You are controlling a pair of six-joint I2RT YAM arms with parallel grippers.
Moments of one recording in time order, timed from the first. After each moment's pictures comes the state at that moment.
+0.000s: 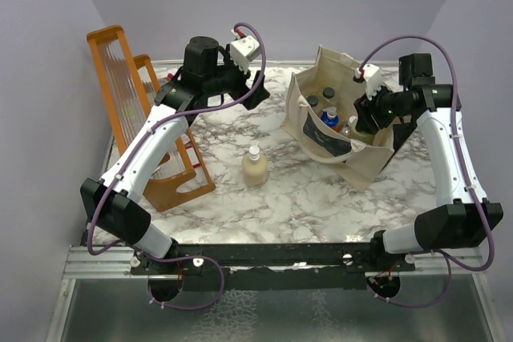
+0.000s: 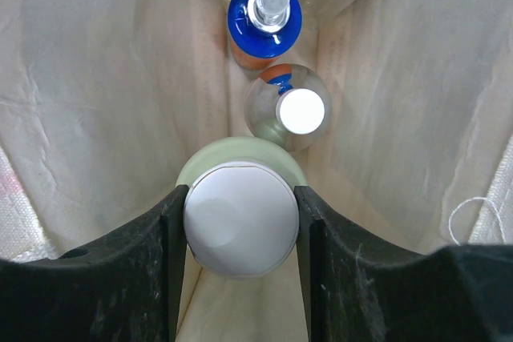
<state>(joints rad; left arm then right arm) -0.46 1.52 1.62 -0.46 0.48 0.15 0.02 1.41 1.57 -1.12 -0.43 -0.68</state>
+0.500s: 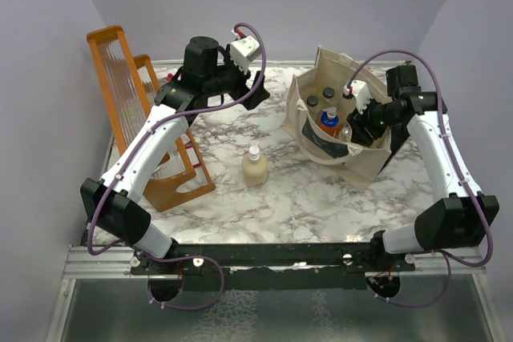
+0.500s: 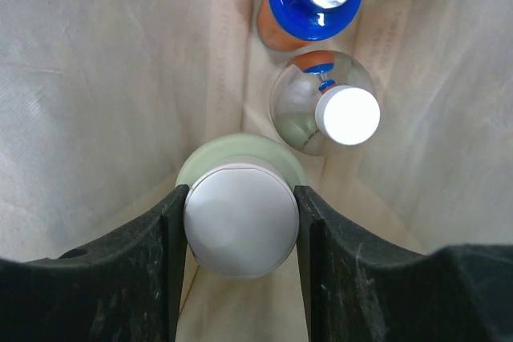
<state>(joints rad) -0.46 1.52 1.62 -0.46 0.48 0.15 0.05 1.41 1.43 -1.10 -0.43 -0.79</state>
